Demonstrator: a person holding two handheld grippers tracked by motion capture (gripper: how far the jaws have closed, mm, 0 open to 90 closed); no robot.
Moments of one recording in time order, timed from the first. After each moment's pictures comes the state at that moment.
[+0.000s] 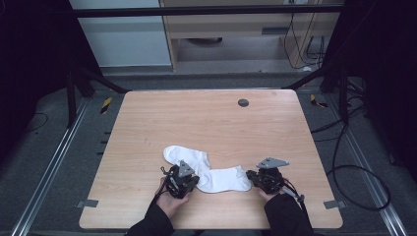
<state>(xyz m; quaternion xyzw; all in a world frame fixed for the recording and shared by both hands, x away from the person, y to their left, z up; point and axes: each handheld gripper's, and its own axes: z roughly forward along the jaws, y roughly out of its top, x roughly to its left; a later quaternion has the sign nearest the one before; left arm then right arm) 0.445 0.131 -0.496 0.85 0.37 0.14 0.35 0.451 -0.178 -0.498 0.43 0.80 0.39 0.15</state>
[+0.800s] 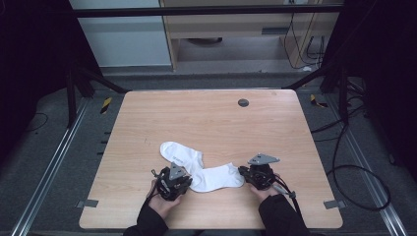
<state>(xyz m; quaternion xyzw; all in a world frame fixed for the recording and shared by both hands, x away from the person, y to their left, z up) 0.438 0.153 -0.496 0.84 0.39 0.16 0.36 0.463 -0.157 -0.498 0.42 0.80 0.40 0.17</state>
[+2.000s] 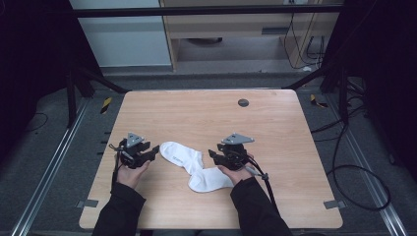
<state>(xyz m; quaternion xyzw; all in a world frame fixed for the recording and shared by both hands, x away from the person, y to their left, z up) 0.516 0.258 -0.459 0.74 0.48 0.25 0.39 0.501 -0.073 -0.449 0.41 0.77 0.46 0.17</state>
